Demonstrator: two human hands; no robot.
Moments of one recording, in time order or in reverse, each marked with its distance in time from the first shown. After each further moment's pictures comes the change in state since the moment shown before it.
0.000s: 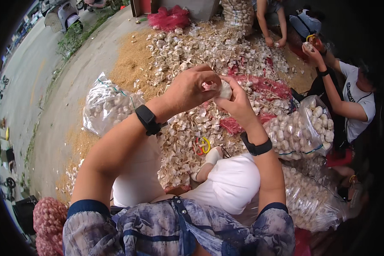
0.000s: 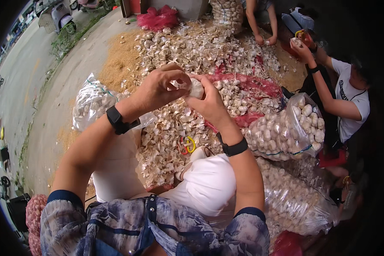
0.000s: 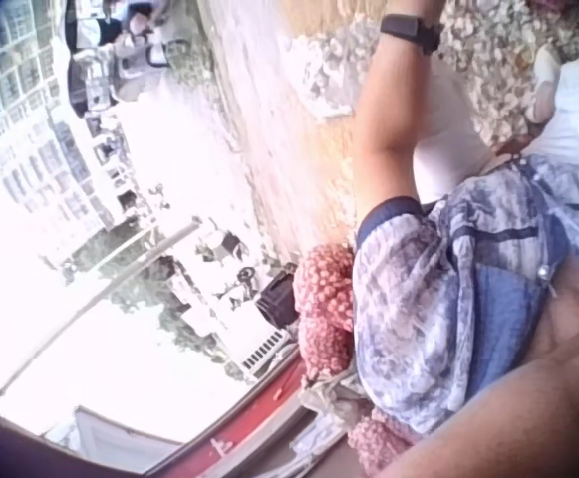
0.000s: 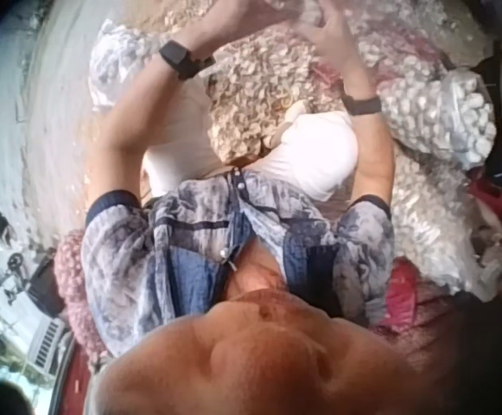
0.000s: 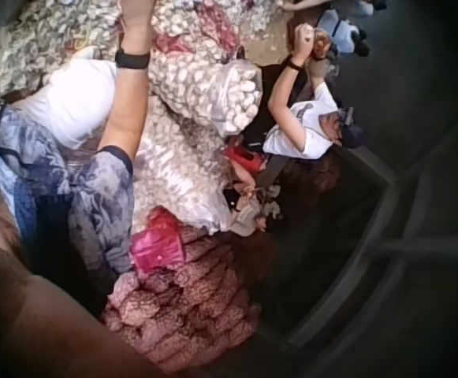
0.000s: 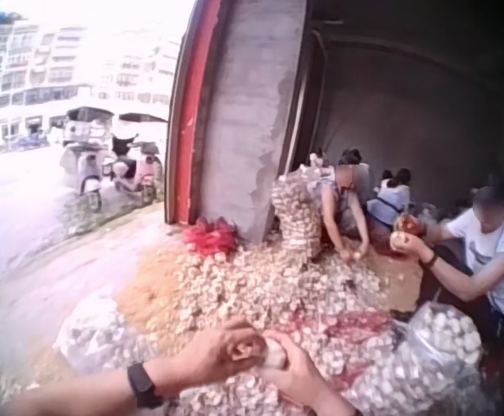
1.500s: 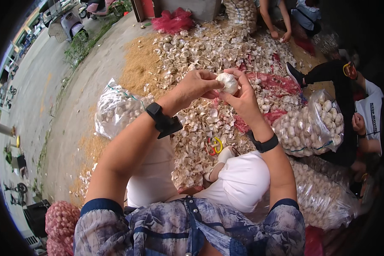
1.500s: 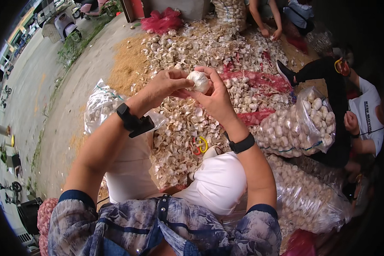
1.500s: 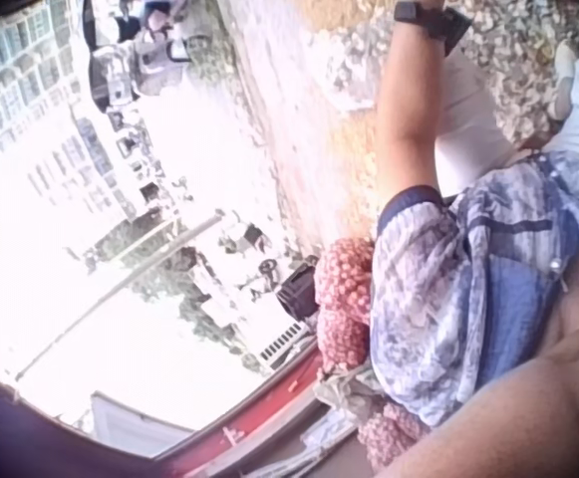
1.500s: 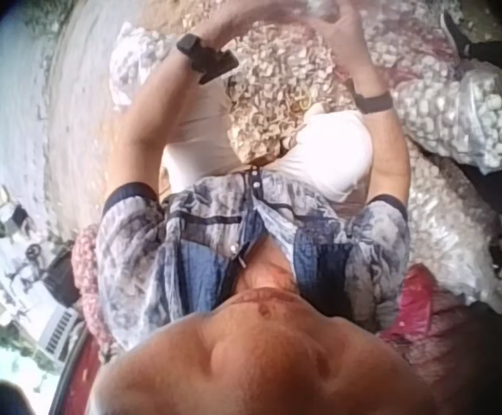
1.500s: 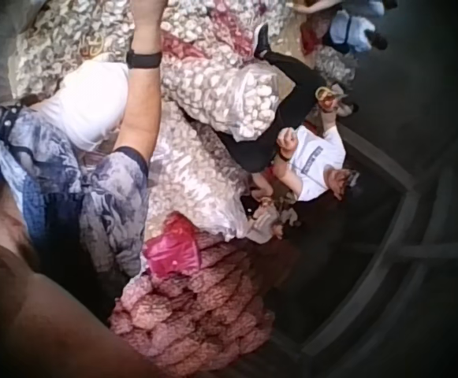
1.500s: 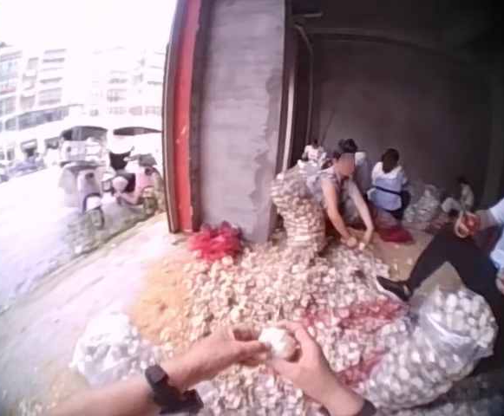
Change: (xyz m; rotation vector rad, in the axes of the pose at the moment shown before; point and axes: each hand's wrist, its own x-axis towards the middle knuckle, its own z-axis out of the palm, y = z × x) left_hand 0.004 -0.020 0.006 -0.793 -0.064 -0.765; right_hand 0.006 0.005 0.013 0.039 0.068 -0.197
